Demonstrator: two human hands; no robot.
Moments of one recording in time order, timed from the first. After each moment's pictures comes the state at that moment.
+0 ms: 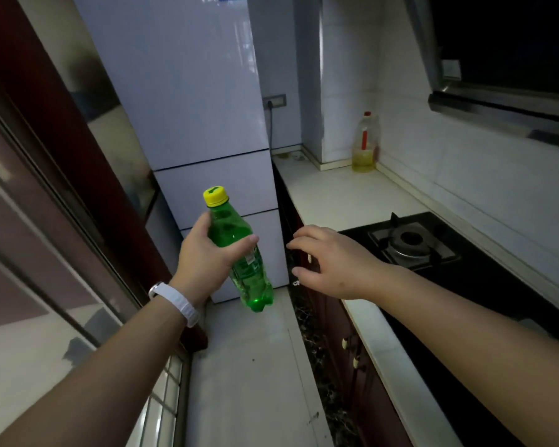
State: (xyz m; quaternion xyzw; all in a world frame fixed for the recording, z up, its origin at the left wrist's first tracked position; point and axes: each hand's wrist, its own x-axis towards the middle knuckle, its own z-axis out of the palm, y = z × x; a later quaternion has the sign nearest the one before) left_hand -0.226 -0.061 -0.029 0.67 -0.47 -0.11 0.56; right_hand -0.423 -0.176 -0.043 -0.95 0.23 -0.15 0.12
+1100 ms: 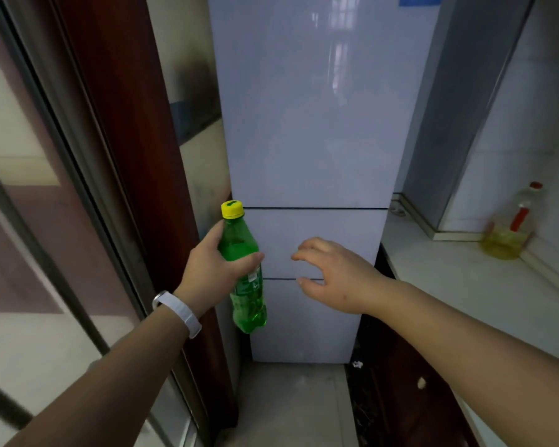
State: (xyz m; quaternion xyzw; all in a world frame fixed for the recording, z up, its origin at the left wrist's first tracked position) left_hand 0.192 -0.203 -0.030 0.72 -0.39 -0.04 0.56; right_hand 0.019 -0.364 -0.022 -0.98 0.11 -0.12 0.12
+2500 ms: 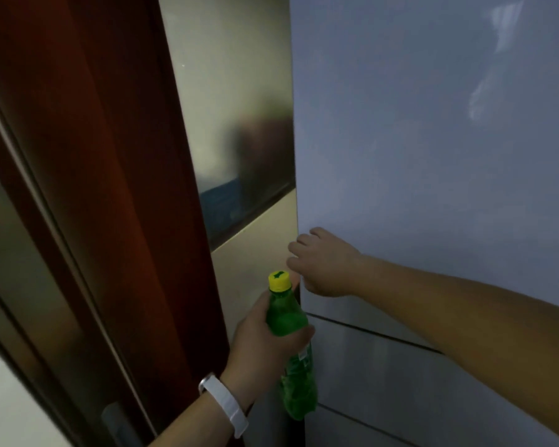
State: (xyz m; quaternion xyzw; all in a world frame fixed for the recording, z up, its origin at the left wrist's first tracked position) left_hand 0.383 -0.388 -0.022 0.75 -0.23 -0.05 0.62; right_hand 0.424 -0.581 0.041 -0.92 -0.21 -0.15 -0.31
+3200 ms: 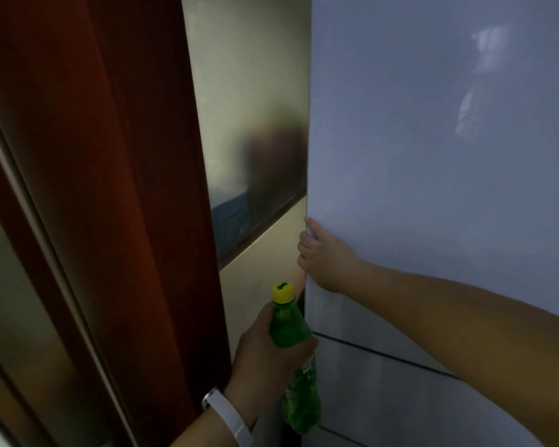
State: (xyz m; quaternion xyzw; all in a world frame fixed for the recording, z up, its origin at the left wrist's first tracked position) left_hand 0.414 -0.390 -0.019 0.74 -0.21 -0.08 0.64; right_hand 0.485 -0.589 0.040 -0.81 -0.09 -0.09 -0.57
